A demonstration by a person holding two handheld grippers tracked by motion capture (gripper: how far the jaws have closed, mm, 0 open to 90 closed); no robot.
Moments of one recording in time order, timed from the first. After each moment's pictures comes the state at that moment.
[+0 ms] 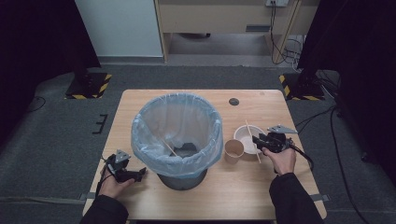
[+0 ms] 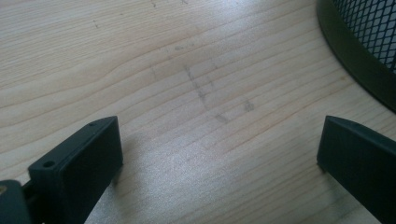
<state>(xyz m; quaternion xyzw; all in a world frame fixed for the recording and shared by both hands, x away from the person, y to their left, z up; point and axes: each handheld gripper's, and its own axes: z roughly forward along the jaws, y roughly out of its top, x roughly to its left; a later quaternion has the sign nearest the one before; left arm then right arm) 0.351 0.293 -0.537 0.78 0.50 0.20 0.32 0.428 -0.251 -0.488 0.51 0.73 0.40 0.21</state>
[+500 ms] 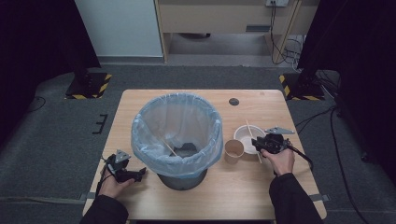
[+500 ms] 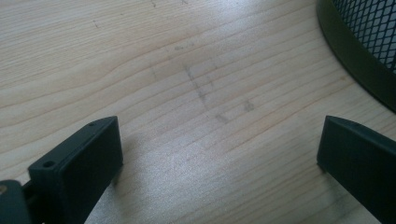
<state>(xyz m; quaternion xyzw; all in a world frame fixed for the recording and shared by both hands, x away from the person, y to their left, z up) 0.351 0.293 -0.537 0.78 0.50 0.20 0.32 0.430 -0.249 -0.497 0.51 0.74 0.38 0.19</state>
